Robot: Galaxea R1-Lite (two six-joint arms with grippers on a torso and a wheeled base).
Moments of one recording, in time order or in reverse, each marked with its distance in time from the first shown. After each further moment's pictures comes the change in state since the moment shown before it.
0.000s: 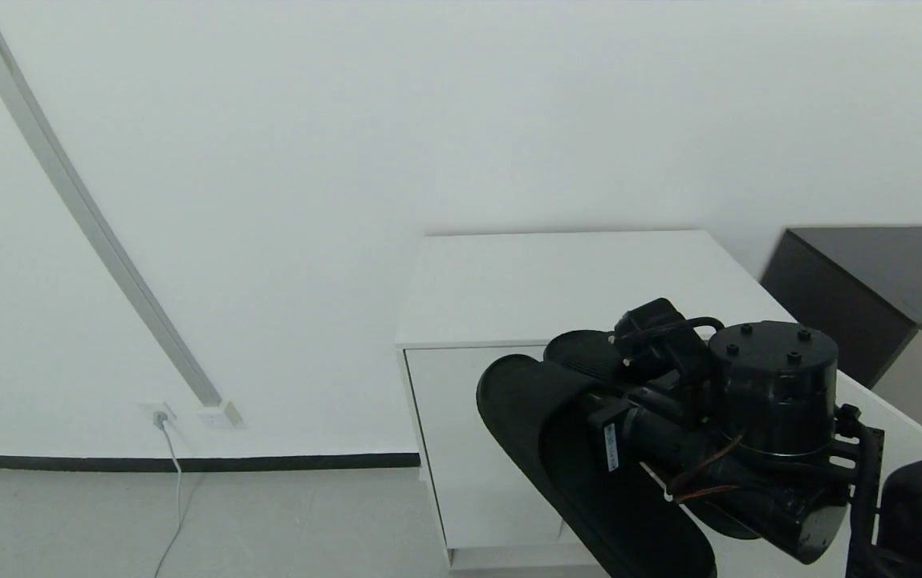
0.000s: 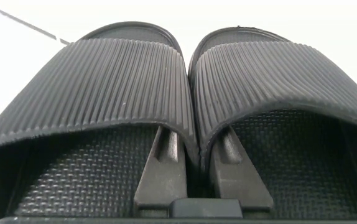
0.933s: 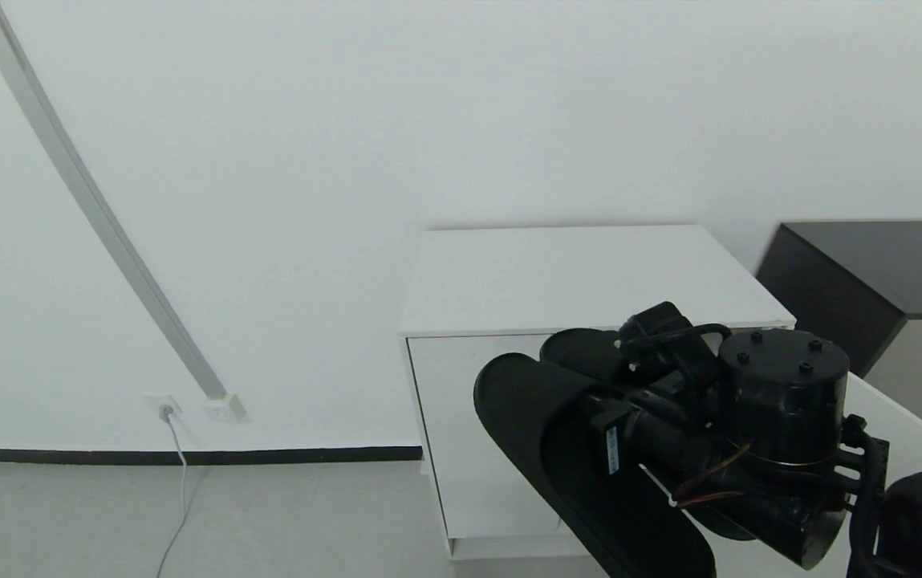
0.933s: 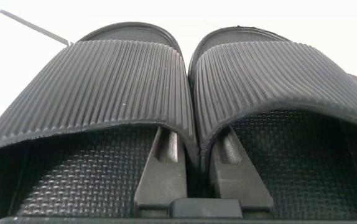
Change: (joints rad) left arm 0.001 0.000 0.000 0.000 0.000 0.000; right arm -0.004 0.010 0.040 -0.091 0.033 -0.003
